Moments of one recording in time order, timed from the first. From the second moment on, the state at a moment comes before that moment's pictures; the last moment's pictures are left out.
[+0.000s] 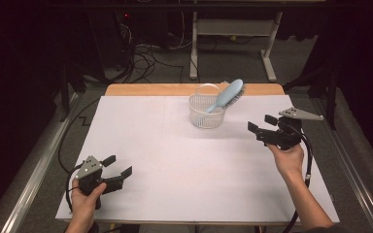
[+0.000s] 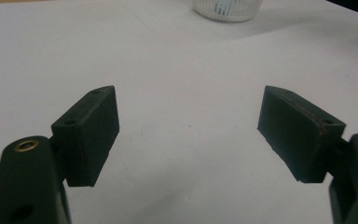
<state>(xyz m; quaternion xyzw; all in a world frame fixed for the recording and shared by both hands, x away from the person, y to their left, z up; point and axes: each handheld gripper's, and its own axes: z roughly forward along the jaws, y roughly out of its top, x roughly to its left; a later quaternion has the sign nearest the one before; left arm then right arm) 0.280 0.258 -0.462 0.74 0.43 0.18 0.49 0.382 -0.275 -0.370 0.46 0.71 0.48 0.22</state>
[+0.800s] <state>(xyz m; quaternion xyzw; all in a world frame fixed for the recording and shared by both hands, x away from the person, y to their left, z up) 0.280 0.256 -0.462 0.74 0.43 0.18 0.49 0.367 -0.287 -0.374 0.46 0.71 0.49 0.23</state>
